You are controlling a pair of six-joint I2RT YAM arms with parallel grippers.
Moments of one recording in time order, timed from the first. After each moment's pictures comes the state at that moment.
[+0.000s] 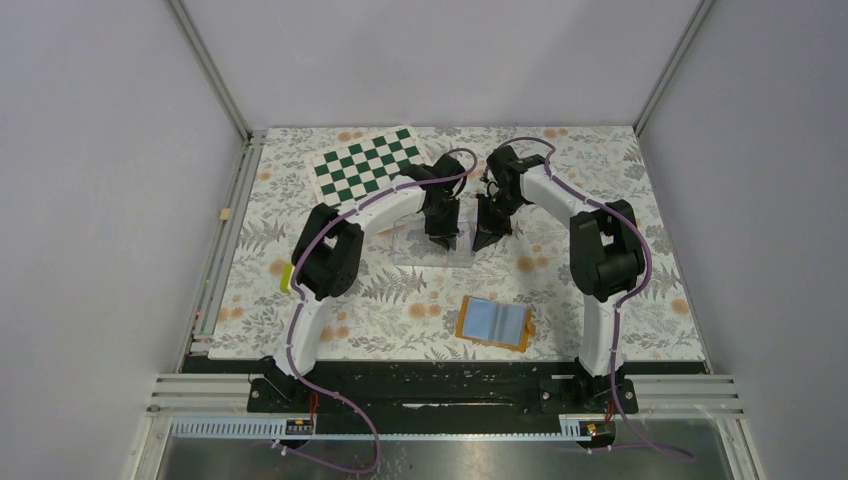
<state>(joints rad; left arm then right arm) -0.67 2.22 1.87 -0.86 0.19 -0.57 0.38 2.03 1.58 -0.96 -0.41 0.44</state>
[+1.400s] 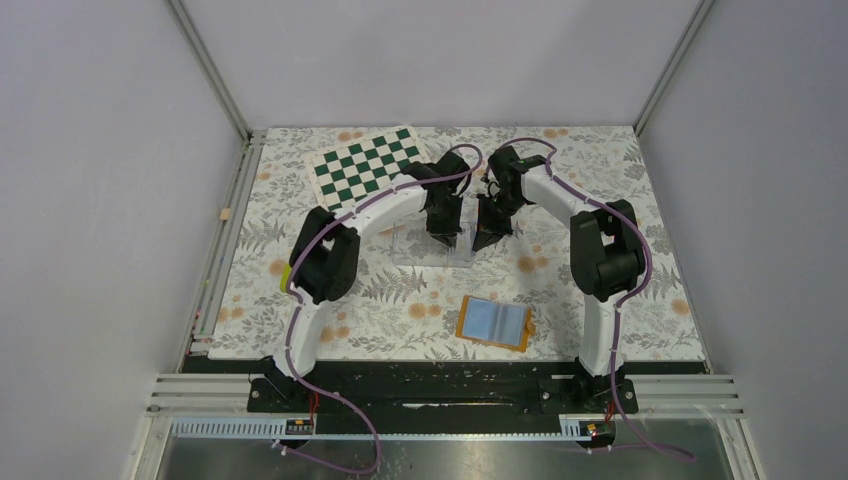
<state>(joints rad) -0.69 2.20 1.90 -0.92 0.14 -0.55 0.38 2.03 1.57 -0.95 -0.43 0.44</state>
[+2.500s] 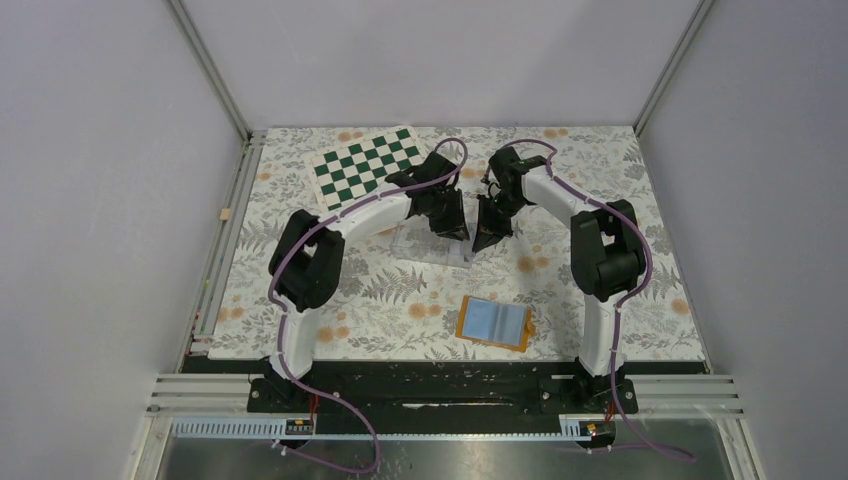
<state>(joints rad) -0.66 2.06 1.66 -0.58 0.31 -0.69 0.37 2.03 1.57 -0.95 -0.44 0.44</state>
